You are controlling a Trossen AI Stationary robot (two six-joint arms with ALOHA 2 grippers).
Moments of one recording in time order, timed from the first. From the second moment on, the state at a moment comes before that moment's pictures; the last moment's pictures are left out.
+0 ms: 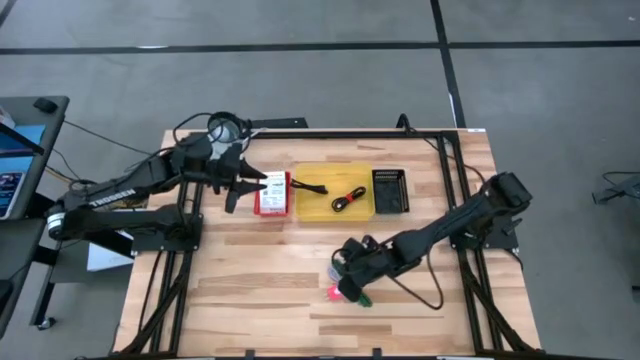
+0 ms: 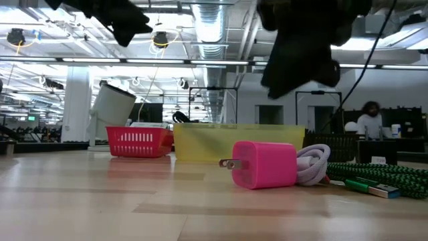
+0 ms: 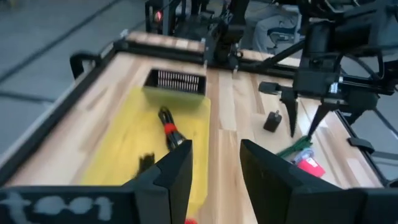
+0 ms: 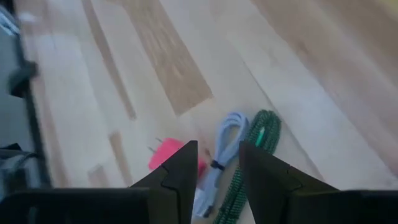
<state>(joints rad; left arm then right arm) 0.41 0.79 0.76 -0.32 0.38 0.00 0.45 1.72 1.12 -0.36 0.25 0.89</state>
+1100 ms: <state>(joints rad) 0.36 0.89 0.76 -0.40 0.38 -0.04 0.32 1.94 1.12 -0.30 0.08 0.81</state>
